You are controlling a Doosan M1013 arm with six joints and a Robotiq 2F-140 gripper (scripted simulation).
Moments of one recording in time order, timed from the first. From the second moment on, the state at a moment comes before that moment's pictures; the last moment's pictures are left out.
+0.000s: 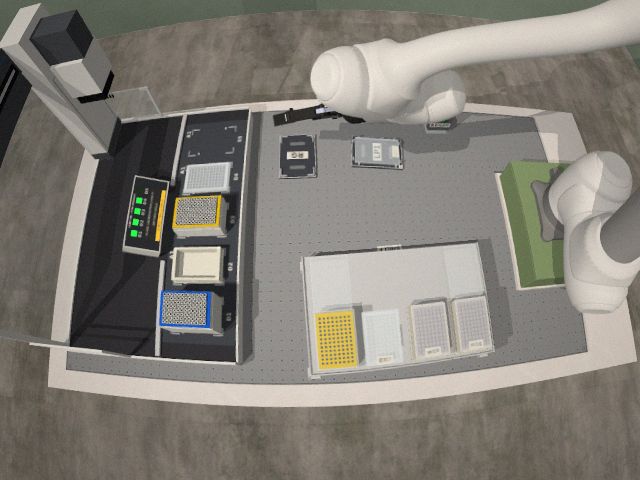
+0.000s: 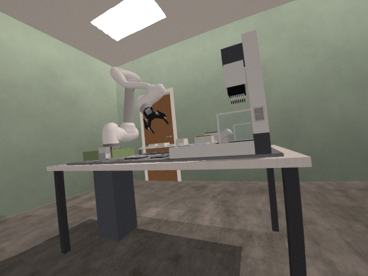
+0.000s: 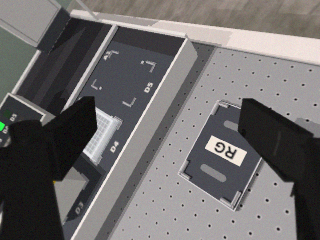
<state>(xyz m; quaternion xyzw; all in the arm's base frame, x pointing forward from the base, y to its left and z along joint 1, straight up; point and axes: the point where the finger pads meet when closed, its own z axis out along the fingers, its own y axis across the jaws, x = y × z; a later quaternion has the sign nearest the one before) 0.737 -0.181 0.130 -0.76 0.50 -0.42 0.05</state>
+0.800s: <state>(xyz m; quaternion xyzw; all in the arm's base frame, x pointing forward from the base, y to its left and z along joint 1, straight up) 0.780 -0.087 0.171 -0.85 0.34 -0.41 0.06</state>
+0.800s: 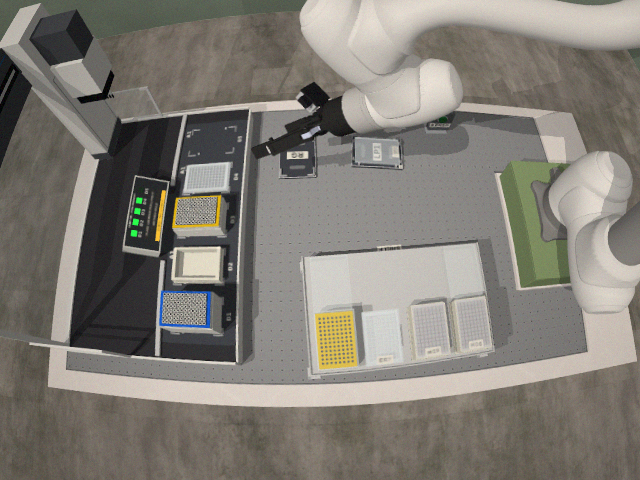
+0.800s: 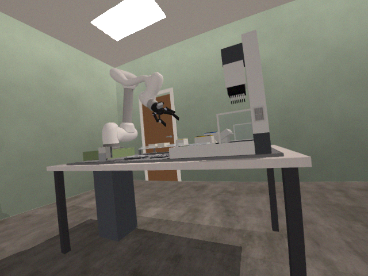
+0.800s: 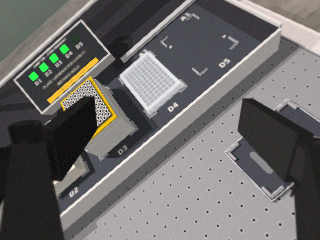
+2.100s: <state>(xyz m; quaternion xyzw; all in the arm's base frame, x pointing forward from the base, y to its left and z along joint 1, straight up) 0.825 0.026 0.220 -0.96 0.16 -0.23 -0.03</state>
